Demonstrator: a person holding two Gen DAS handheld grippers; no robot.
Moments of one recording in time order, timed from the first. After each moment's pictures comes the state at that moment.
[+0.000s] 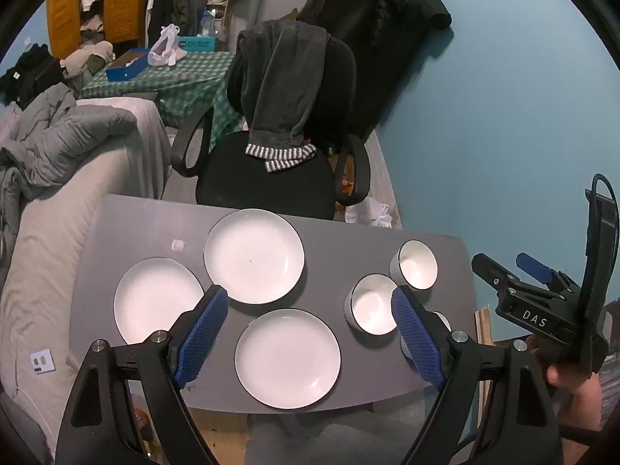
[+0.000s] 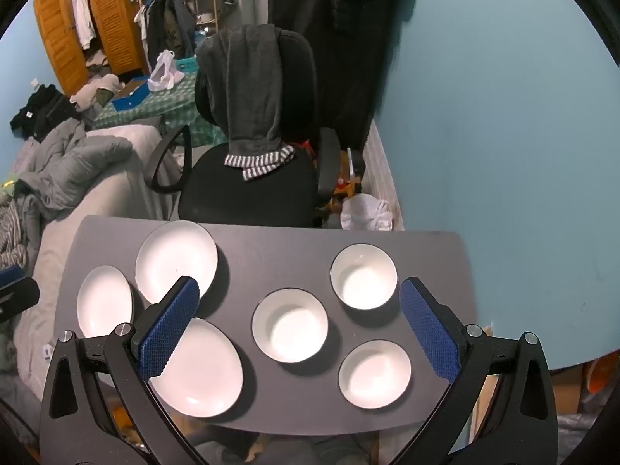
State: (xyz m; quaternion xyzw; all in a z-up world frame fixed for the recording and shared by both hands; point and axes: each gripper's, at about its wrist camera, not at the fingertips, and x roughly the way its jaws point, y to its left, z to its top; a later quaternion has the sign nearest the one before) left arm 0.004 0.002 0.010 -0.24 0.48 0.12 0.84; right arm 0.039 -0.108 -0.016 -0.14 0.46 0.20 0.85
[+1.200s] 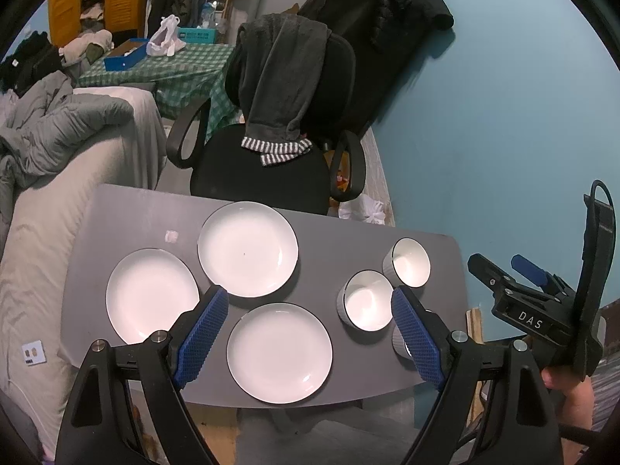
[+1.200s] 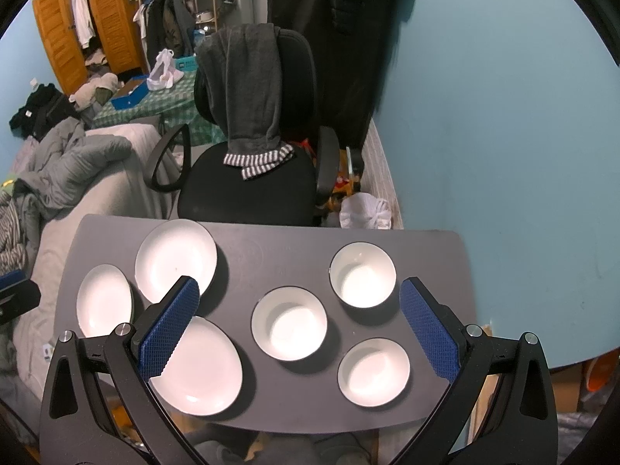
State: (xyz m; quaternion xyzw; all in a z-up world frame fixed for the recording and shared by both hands) left arm -0.004 0.003 0.001 -0.26 0.47 0.12 0.83; right arm 0.037 -0.107 -0.023 -0.14 0.46 0.20 0.85
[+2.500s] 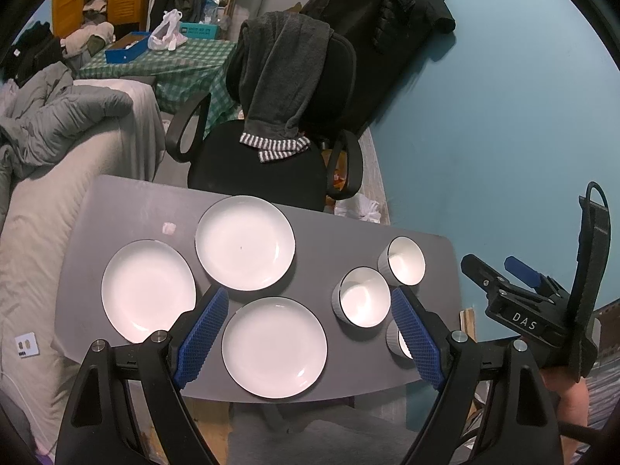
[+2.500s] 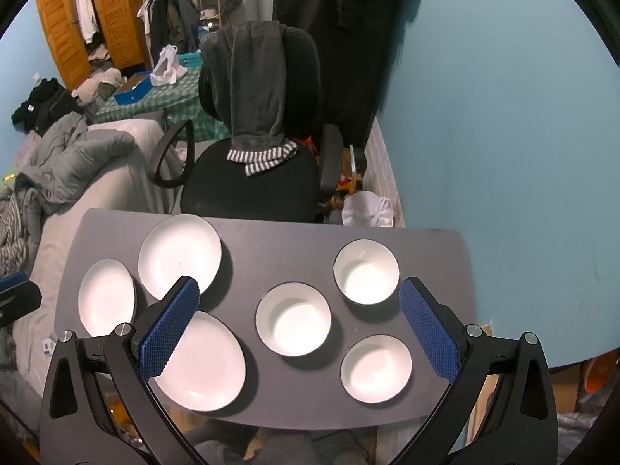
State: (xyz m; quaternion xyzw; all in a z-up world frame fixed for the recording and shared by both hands) left arm -0.011 0.004 0.002 -0.27 0.47 0.11 0.83; right arm 0.027 -0.101 -0.027 -0.14 0.46 0.20 0.85
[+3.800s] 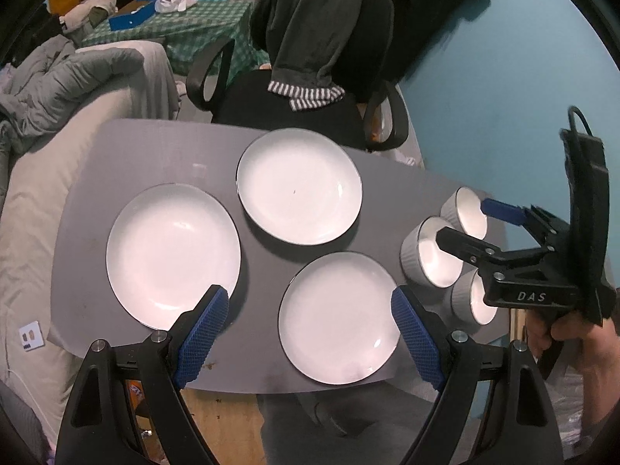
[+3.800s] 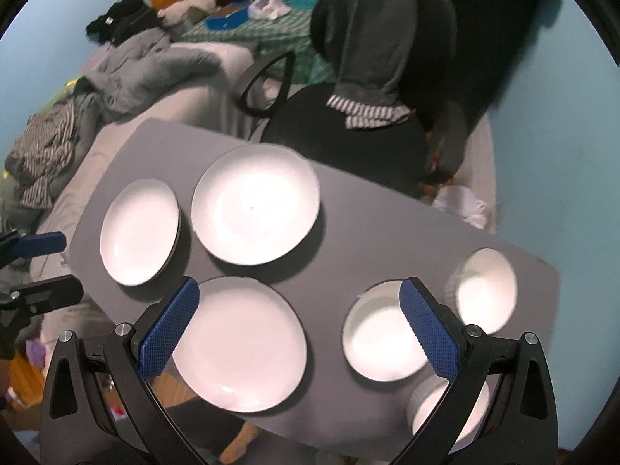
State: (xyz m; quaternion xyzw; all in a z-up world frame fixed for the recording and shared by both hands) left arm -0.042 0.050 -0.117 -0.26 0.53 0.11 0.80; right arm 0.023 -0.012 -0.145 -0.23 0.51 0.35 0.75
